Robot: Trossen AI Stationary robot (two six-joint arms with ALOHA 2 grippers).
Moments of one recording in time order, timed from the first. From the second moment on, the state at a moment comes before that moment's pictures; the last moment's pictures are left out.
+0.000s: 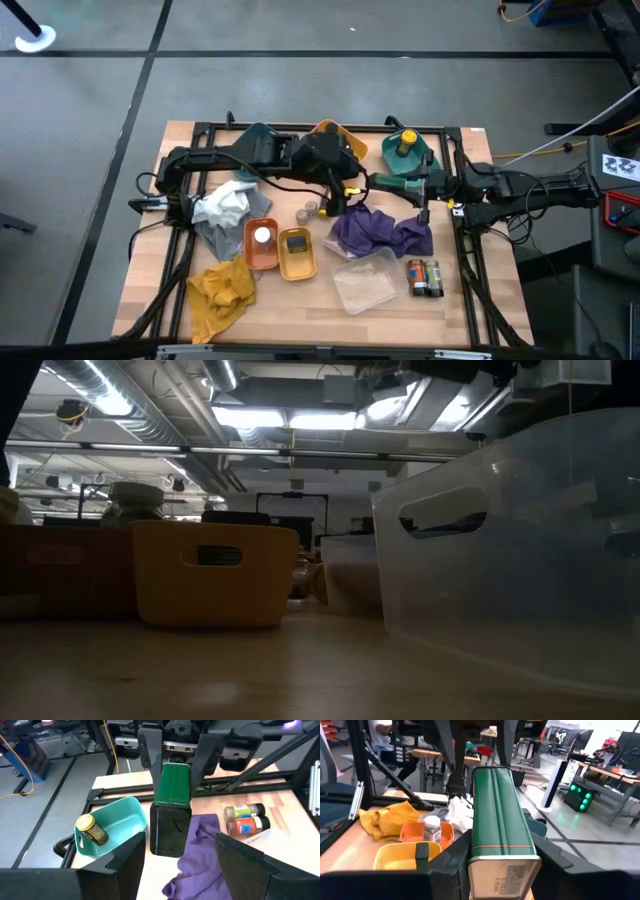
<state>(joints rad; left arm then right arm) -0.01 1.87 2.08 -0.74 -0.13 0.12 0.11 0.70 0.69 -0.07 0.23 -0.14</state>
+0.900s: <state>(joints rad) -0.03 1.87 2.08 -0.71 -0.14 0.09 0.11 0.80 0.69 0.16 0.11 -0.17</state>
